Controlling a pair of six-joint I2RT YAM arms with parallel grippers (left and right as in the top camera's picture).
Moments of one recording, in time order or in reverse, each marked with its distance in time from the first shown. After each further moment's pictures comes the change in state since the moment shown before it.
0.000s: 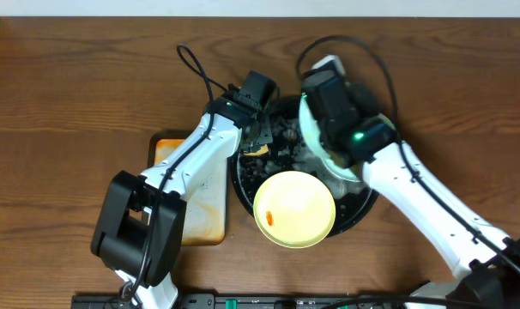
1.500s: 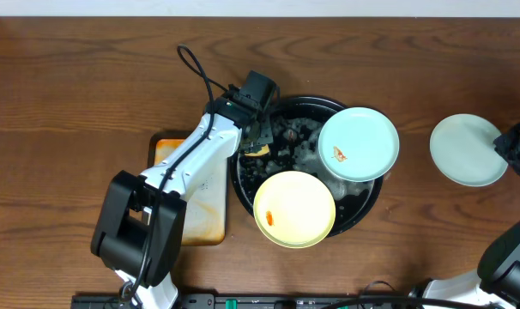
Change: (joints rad) left arm 0.000 0.000 0.000 0.002 0.016 0.000; right arm -1.100 0.146 0.003 -0.193 -0.531 0.510
